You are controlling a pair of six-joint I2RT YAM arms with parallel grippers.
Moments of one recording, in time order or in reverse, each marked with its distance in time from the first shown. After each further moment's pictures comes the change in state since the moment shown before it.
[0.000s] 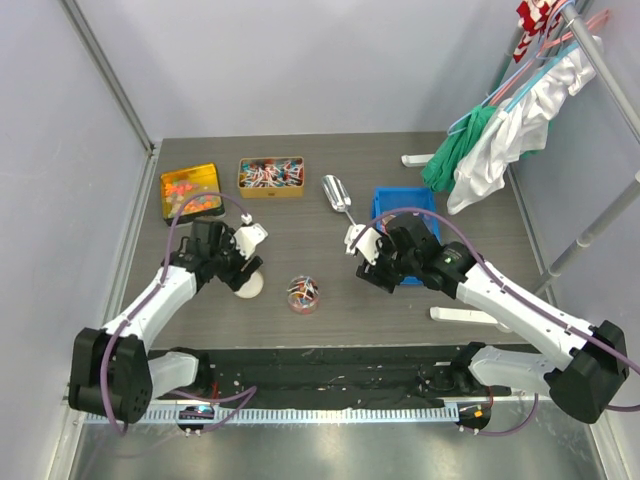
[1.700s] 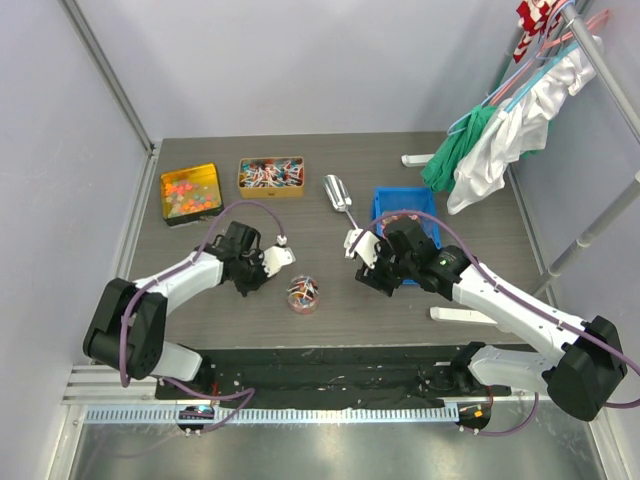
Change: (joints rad) left arm -0.182 0.257 0.042 -0.033 -0.010 0.138; right arm -0.005 0.017 -0.062 0.066 -0.018 0.000
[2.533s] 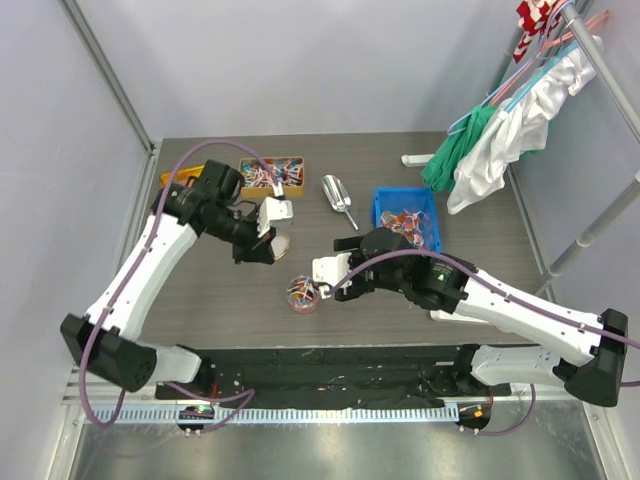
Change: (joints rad) left arm 0.000 -0.101 0.716 -0.797 0.461 0.107; right arm 0.314 -0.011 0.175 0.013 0.212 -0.294
